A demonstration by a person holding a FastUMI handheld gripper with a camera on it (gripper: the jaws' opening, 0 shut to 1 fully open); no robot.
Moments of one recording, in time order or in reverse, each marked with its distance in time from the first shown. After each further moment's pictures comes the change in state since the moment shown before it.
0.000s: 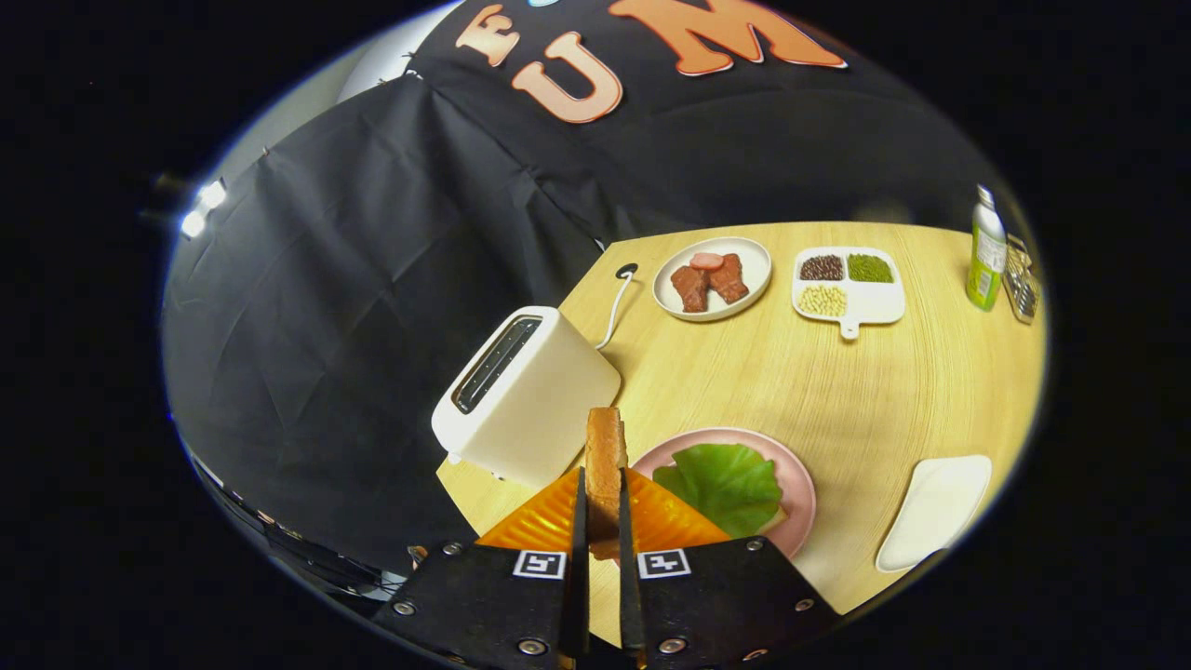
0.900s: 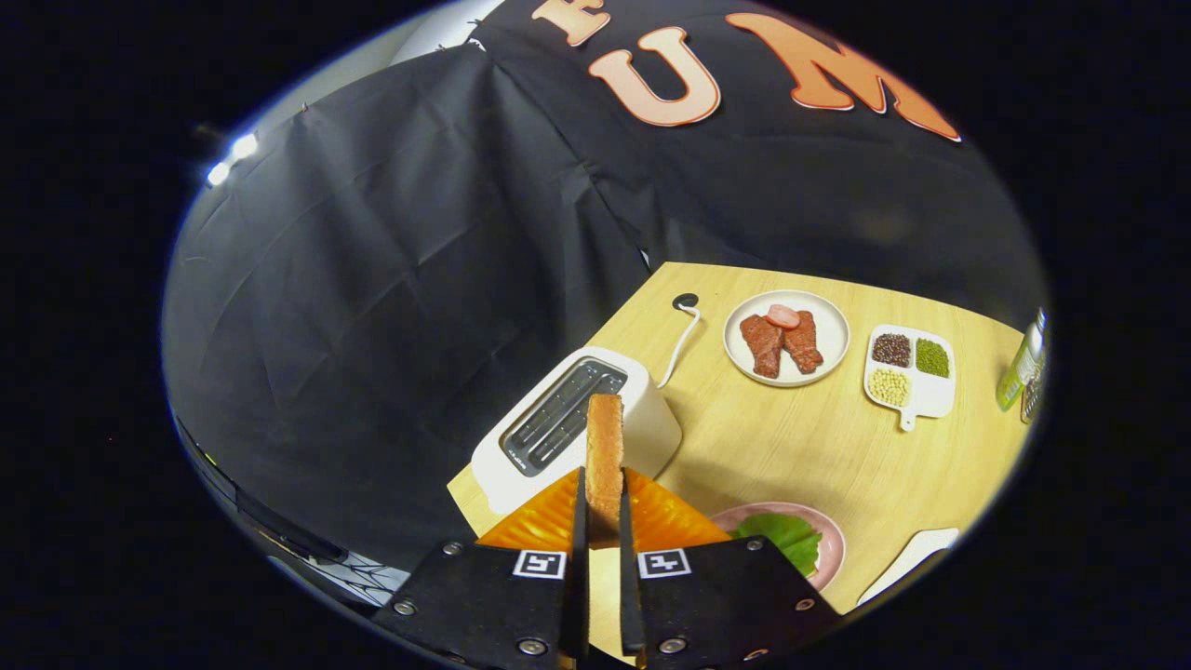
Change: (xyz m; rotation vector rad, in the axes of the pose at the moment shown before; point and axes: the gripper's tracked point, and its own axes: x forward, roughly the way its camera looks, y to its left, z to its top) arm 0.028 0.081 0.071 -0.180 0.003 -0.008
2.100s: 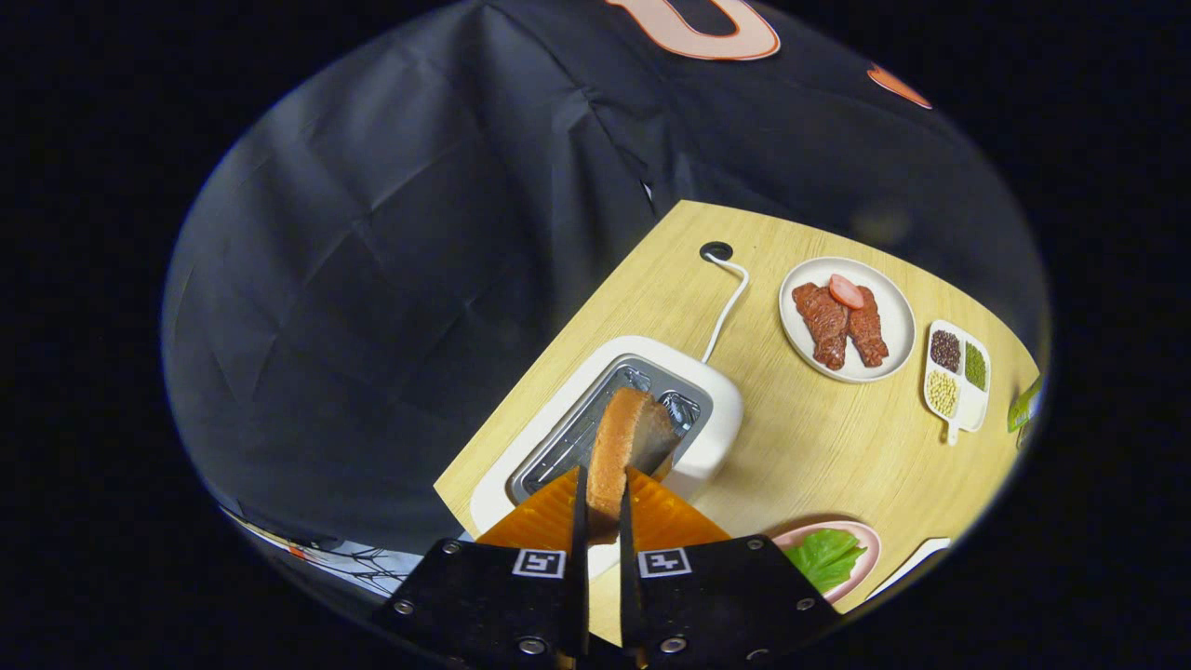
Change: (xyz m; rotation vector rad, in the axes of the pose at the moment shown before) arm 0.110 0.060 0.016 -0.033 0.241 -0.071
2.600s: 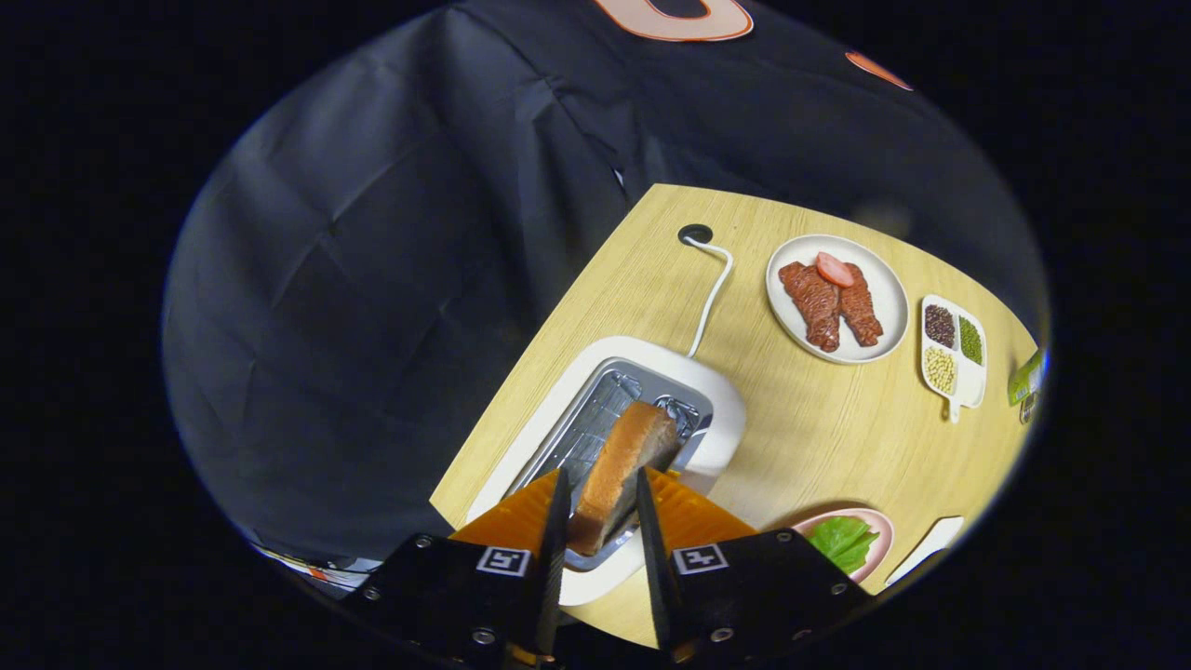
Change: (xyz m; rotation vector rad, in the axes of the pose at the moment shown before) arm 0.024 0.000 -0.001 0.077 0.095 -0.060
